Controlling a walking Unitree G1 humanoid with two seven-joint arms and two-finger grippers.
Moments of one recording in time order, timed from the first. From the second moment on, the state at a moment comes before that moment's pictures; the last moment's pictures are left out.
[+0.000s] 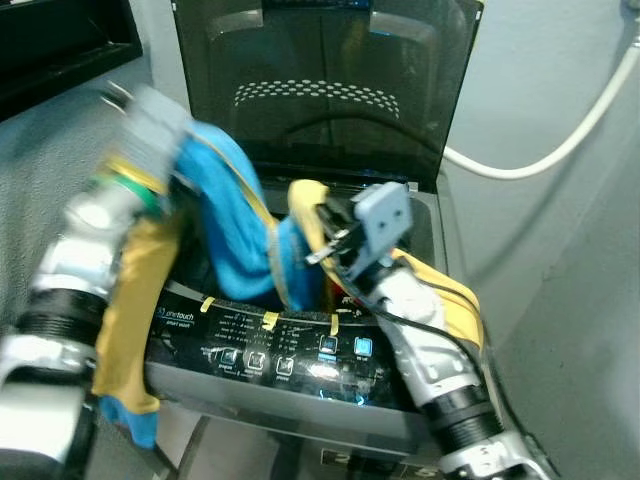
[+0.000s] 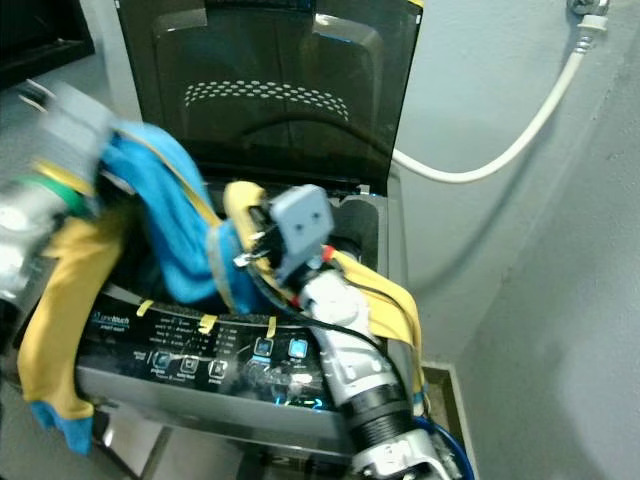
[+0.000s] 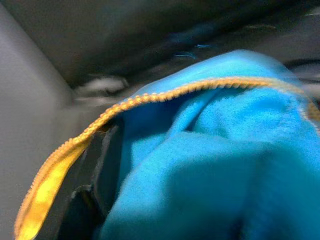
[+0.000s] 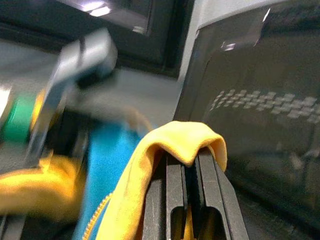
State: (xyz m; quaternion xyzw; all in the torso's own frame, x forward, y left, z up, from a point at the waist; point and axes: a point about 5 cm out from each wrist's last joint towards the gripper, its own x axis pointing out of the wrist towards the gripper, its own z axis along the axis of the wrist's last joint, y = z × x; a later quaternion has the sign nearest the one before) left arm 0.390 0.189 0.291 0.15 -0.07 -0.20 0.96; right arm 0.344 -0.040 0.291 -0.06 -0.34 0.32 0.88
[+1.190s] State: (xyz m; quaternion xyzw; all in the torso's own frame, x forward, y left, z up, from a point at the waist) left arm 0.299 0.099 0.274 0.07 -0.14 -0.45 0.88; right arm 0.310 -0.013 0.392 0.04 -0.45 0.44 0.77
